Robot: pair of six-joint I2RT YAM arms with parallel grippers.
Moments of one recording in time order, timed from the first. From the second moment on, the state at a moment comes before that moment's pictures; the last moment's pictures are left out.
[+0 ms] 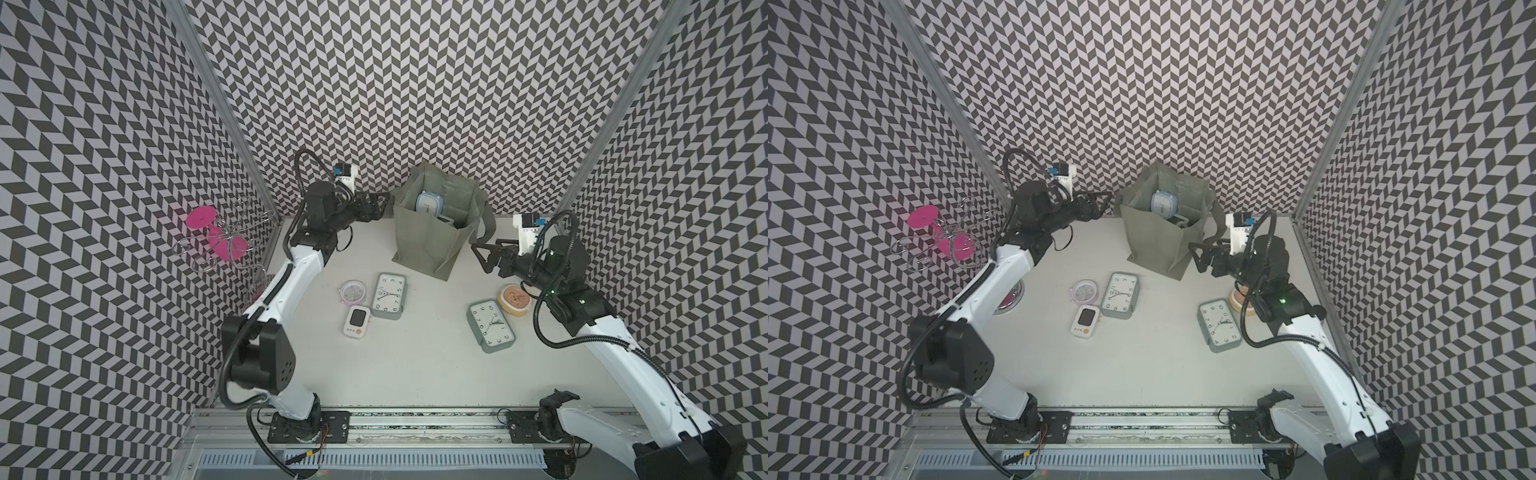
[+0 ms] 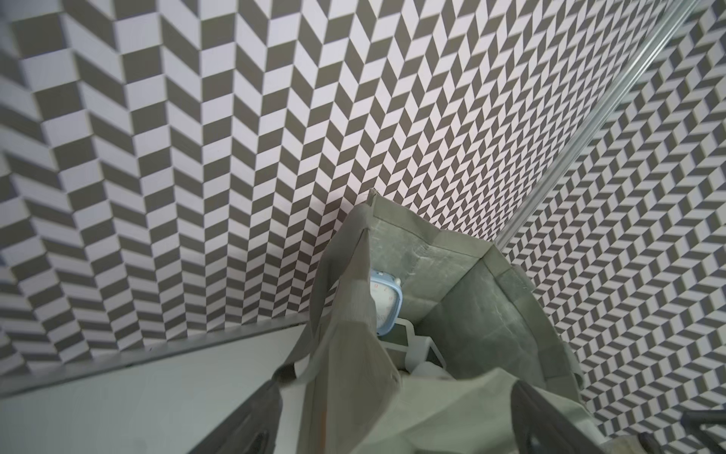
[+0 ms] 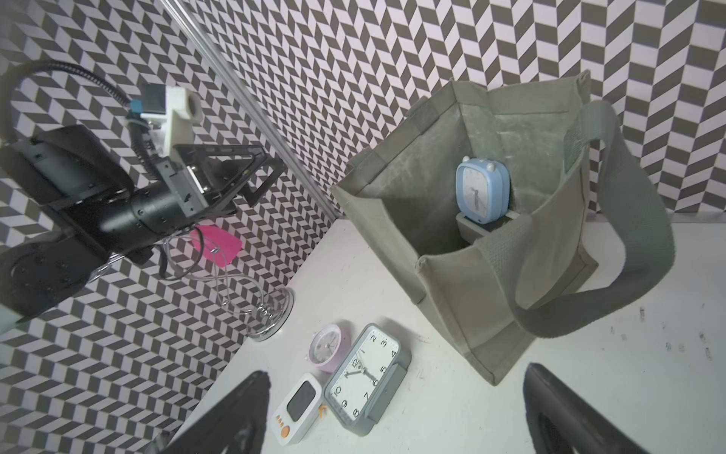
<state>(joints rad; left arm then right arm) -0.20 1.52 1.34 0.06 0.42 -0.36 0.29 1.03 0.95 -0.14 -0.40 0.39</state>
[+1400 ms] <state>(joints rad) -0.54 1.34 0.75 -0.58 -0.23 -0.49 0.52 1.13 0.61 -0.07 -0.56 0.35</state>
